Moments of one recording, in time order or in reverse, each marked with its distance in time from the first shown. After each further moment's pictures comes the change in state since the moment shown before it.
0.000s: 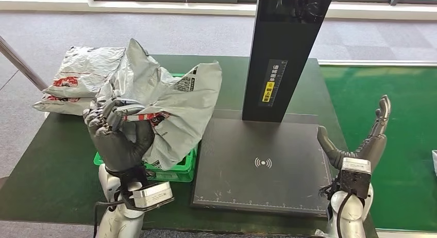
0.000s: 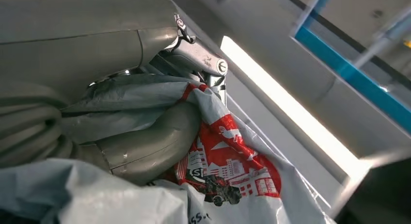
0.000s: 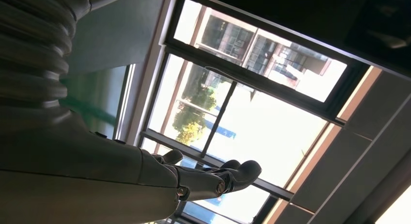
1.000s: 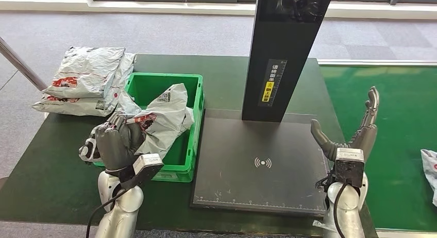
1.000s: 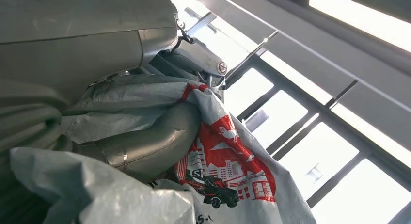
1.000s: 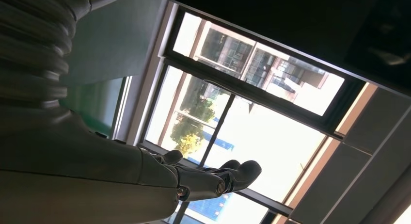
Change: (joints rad) left arm 0.023 -0.002 0.271 0.285 -0.001 -0.003 0.046; right arm -0.061 0.000 0.007 0.069 0.013 0.040 -0.001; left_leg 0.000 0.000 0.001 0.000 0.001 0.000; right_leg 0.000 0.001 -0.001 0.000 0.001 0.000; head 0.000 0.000
